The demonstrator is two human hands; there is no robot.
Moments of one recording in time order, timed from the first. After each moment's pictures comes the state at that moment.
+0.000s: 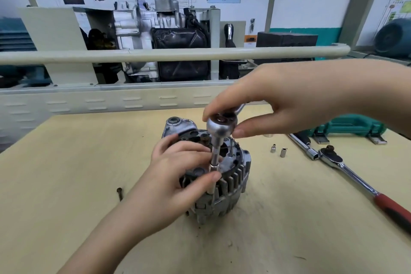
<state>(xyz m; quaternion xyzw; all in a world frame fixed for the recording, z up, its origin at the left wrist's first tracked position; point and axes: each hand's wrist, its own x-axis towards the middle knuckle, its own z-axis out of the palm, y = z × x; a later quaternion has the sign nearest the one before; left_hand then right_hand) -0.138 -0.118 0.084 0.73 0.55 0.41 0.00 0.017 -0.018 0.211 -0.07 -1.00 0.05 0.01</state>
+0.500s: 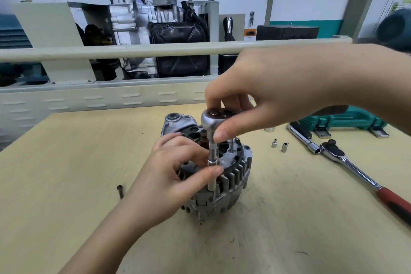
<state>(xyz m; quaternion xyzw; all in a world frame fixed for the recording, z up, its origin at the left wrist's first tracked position) -0.137 -0.114 0.082 0.69 0.55 0.47 0.05 0.004 -0.027 0.215 -0.06 -1.00 -0.04 0.00</state>
